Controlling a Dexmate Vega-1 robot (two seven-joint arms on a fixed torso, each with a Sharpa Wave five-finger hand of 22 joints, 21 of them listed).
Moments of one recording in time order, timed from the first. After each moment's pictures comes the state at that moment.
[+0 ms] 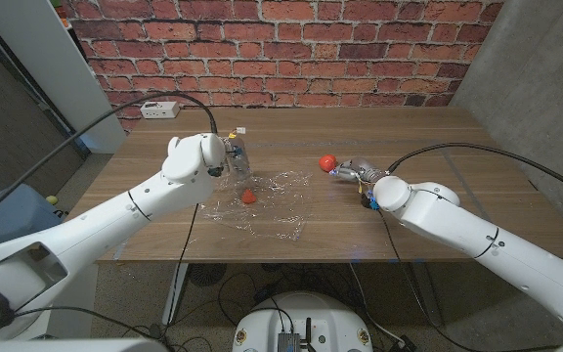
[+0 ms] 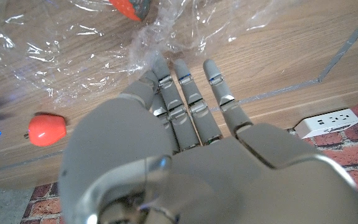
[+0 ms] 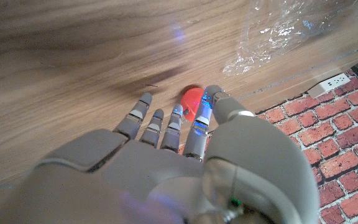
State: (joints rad) left arm 0.56 0.81 0.78 -2.09 0.70 0.95 -0.64; left_hand 1.09 0.17 0.47 -0.17 0.19 0.94 0.02 0.30 0.23 1.07 -0.10 0.50 0.35 0.88 -0.11 0.26 0.20 0.45 0.08 0.73 0.18; right arm -0.77 -0.80 -0.74 -2.16 0.22 -0.92 -0.28; right_hand 0.76 0.15 0.57 -0.19 0.20 0.71 -0.13 0.23 0.18 0.30 -0.04 0.20 0.20 0.11 -0.01 0.21 0.19 0.23 0.05 0.22 0.18
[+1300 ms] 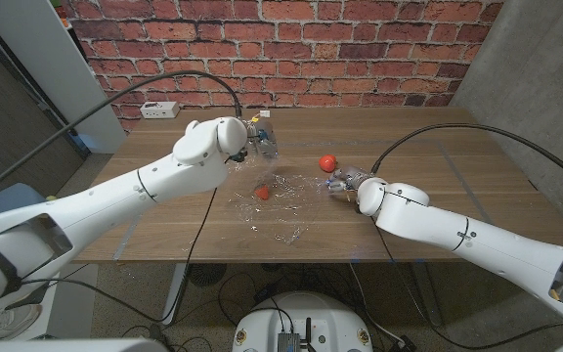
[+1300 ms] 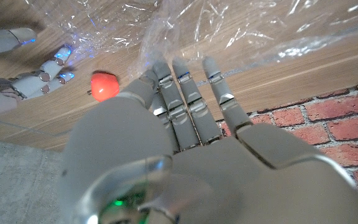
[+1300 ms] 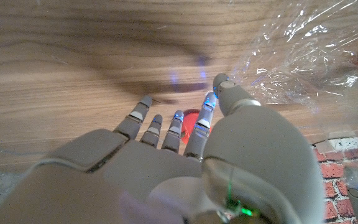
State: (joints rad) left arm 0.40 0.82 0.93 -2.15 0.54 0.94 -0.53; left_hand 1.11 0.15 0.48 -0.17 0.19 0.96 0.03 0.28 0.24 1.09 -0.08 0.53 0.38 0.92 -0.13 0.25 0.19 0.48 0.08 0.75 0.18; right arm -0.58 -0.77 -1.01 -2.14 0.05 -1.13 -0.20; right_hand 0.86 0.05 0.50 -0.18 0.17 0.65 -0.18 0.19 0.18 0.22 -0.07 0.19 0.20 0.04 -0.01 0.19 0.19 0.20 0.04 0.20 0.18
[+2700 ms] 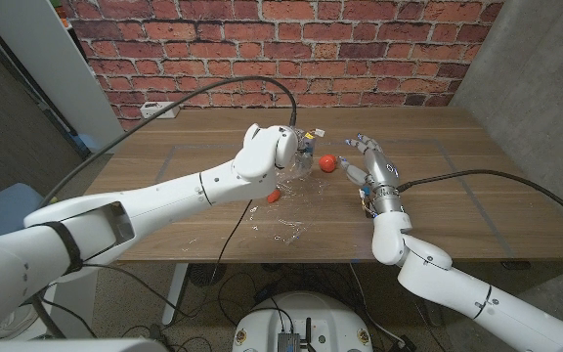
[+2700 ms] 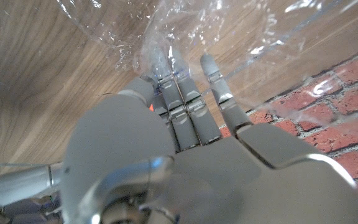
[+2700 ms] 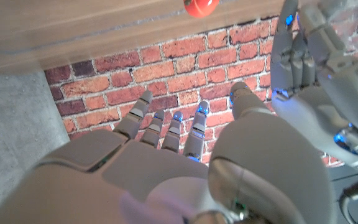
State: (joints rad) left arm 0.27 0.55 1.19 -1.97 0.88 0.84 -0.72; left_hand 1.09 0.14 0.42 -0.13 0.19 0.84 0.00 0.19 0.24 1.06 -0.11 0.57 0.41 0.98 -0.16 0.30 0.26 0.52 0.05 0.80 0.19; right arm -1.07 -0.74 -0.69 -2.05 -0.32 -0.47 -0.78; right_hand 0.72 0.04 0.37 -0.08 0.17 0.48 -0.10 0.17 0.18 0.19 -0.03 0.20 0.20 0.09 -0.01 0.23 0.21 0.24 0.07 0.22 0.18
